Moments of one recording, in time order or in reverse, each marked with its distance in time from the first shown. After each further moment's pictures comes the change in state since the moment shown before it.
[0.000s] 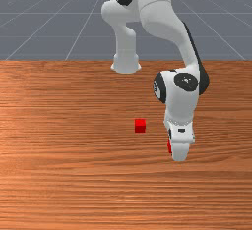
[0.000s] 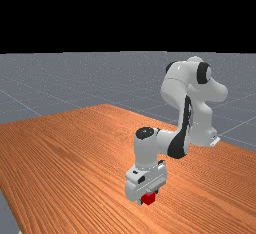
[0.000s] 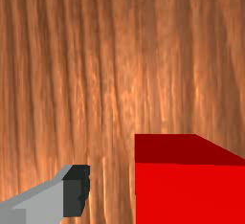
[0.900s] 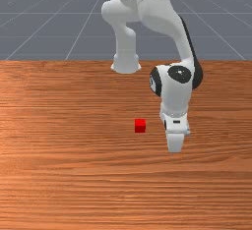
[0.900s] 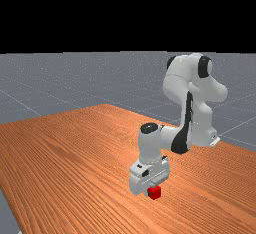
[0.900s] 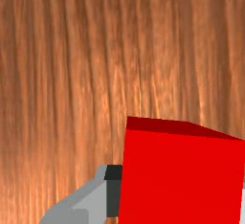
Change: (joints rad) arm -0.008 -0.097 0.001 -0.176 0.003 0.103 -0.001
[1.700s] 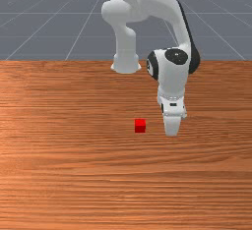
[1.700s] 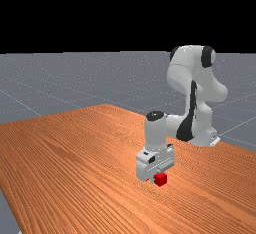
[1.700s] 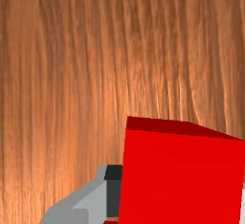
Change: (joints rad) arm -0.008 -0.175 0.010 -0.199 0.011 0.011 -0.004
